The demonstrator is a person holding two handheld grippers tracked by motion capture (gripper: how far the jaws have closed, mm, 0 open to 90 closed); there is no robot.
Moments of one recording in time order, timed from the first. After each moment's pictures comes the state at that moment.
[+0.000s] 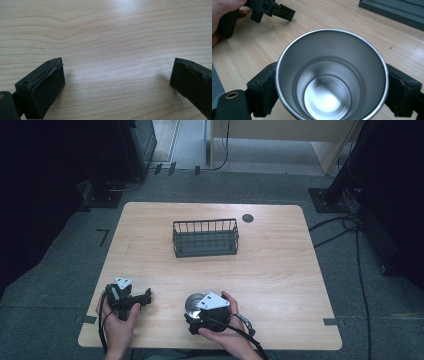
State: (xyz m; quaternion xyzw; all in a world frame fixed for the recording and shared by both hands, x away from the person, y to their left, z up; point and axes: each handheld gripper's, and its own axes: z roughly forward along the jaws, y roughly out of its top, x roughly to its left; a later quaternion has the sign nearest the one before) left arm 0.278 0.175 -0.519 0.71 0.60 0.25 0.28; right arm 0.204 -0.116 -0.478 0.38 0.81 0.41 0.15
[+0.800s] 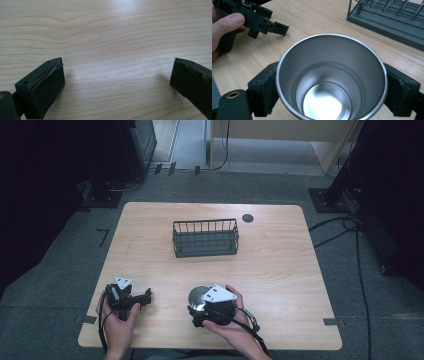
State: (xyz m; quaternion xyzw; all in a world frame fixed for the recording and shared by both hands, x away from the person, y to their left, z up) left arm 0.278 0.175 -0.519 0.71 0.60 0.25 0.28; right arm 0.214 -0.128 -0.456 0.39 0.80 0.43 0.17
